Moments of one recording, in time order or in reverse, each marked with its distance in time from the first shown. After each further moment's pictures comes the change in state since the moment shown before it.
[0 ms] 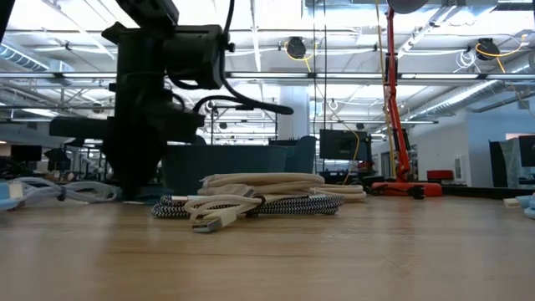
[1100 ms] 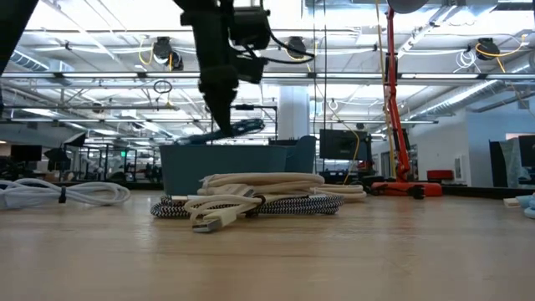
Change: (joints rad) left arm 0.350 0.061 0.486 -0.099 -0.001 -0.141; right arm 0.000 0.000 0.000 0.004 0.000 -0.021
